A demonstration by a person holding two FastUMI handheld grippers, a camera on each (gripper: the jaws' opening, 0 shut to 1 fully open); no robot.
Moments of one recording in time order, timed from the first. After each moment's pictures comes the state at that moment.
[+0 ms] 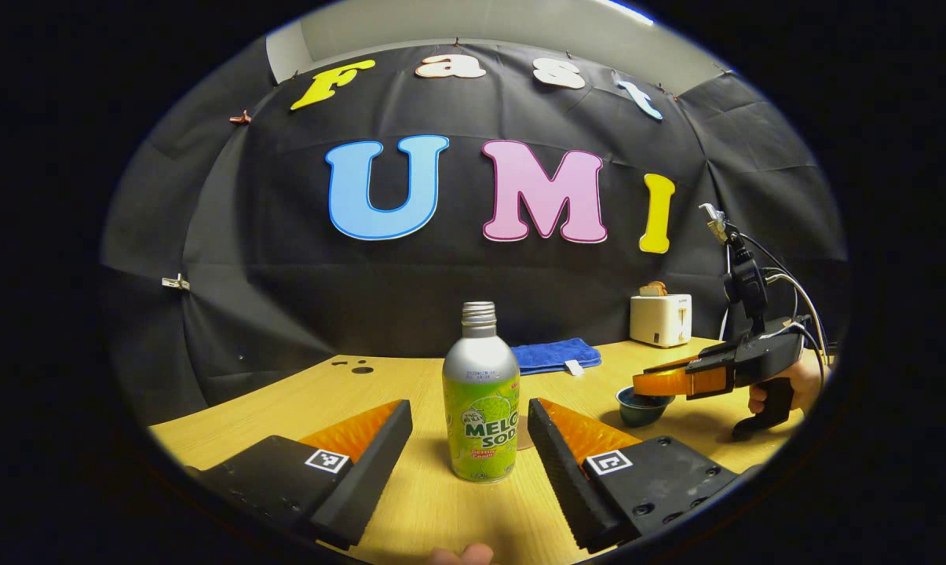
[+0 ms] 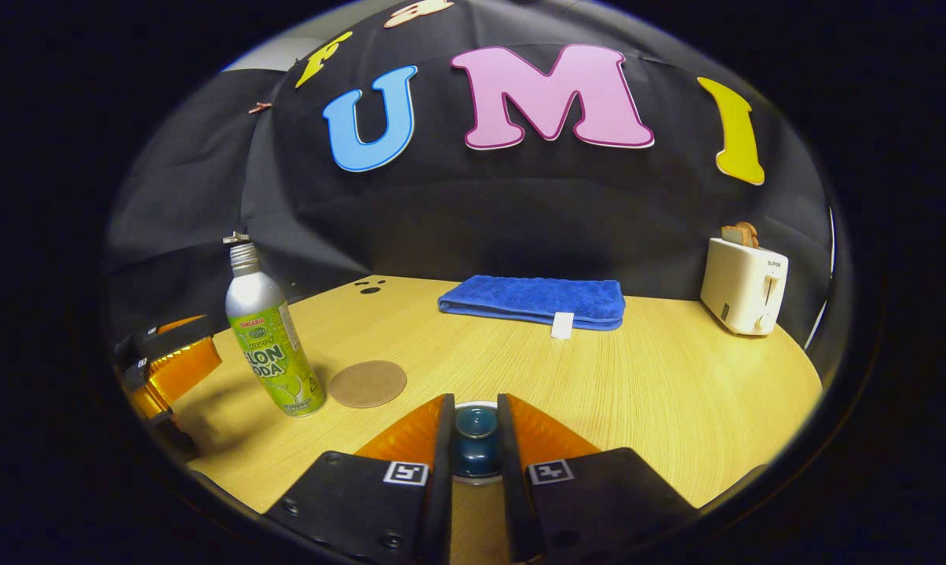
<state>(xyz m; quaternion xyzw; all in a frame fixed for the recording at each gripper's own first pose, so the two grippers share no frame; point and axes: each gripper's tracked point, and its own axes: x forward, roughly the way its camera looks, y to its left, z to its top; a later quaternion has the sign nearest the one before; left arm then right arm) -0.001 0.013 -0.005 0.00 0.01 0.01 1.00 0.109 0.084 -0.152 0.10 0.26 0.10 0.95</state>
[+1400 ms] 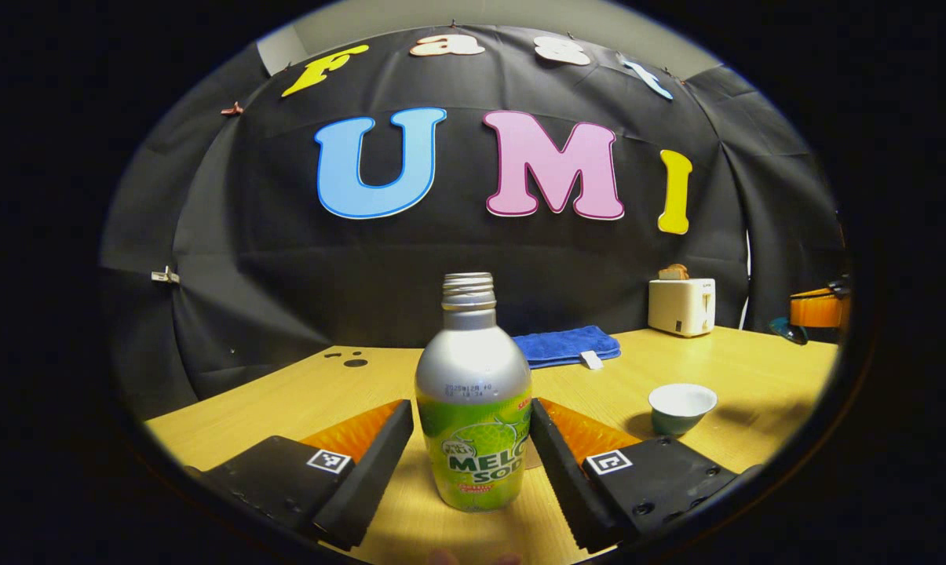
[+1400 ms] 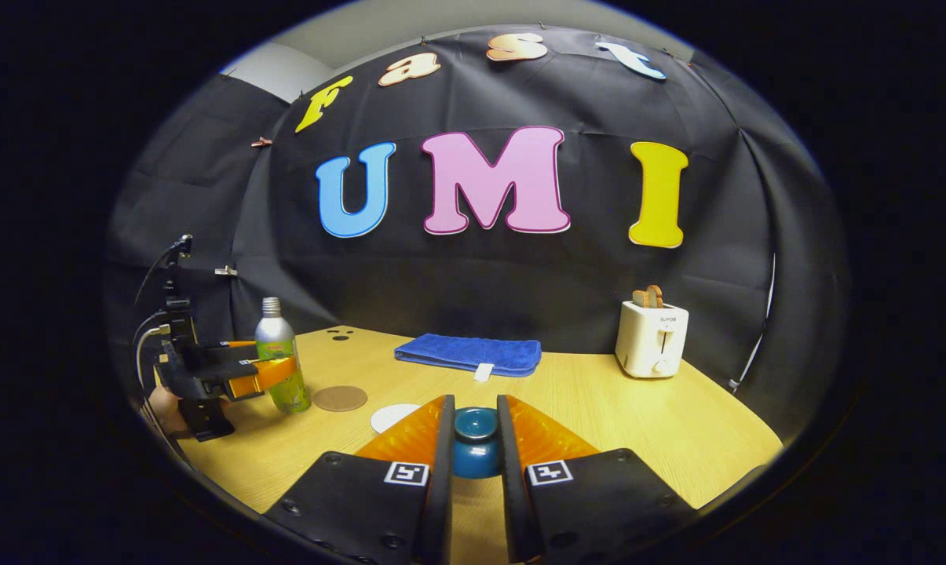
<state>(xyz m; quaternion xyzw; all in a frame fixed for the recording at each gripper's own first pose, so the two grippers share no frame) 0.070 0.005 -0.032 0.02 0.04 0.03 1.00 0.018 -0.025 -0.064 0.08 0.14 0.03 0.99</state>
